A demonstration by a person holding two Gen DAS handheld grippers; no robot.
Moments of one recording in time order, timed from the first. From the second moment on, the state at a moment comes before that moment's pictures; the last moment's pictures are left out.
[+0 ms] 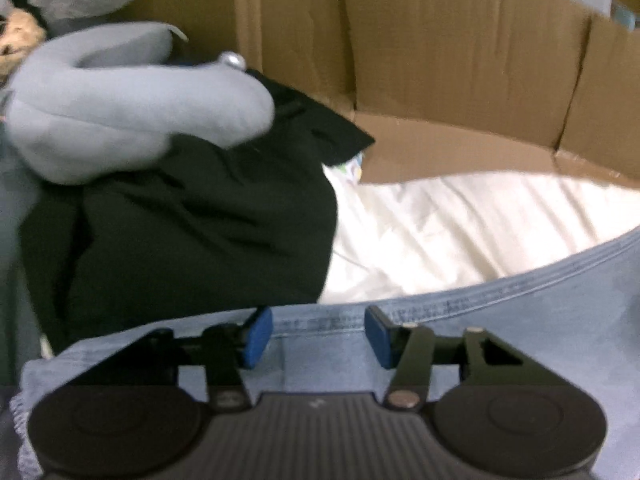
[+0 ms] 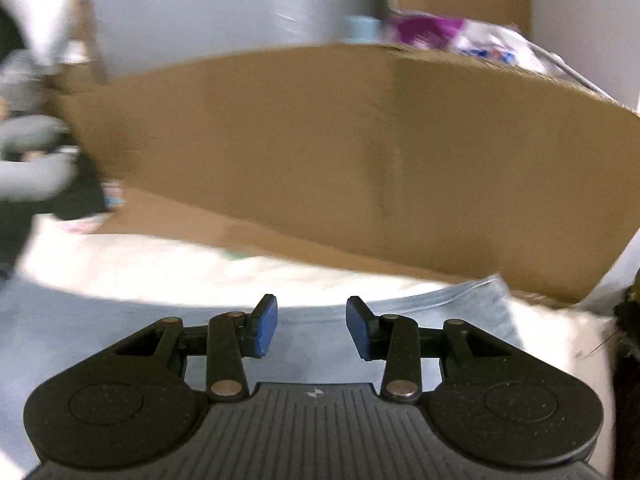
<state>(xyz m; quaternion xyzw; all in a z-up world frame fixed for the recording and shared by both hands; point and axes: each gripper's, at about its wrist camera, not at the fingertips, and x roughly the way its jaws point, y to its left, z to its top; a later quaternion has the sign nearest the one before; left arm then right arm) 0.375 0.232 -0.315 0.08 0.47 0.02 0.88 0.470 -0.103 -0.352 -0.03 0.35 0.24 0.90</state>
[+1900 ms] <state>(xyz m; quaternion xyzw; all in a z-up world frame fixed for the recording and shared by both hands) 0.158 0.250 -0.313 0.03 0.54 0.00 0.84 0.300 -0.050 -0.459 0.25 0.50 0.38 0.74</state>
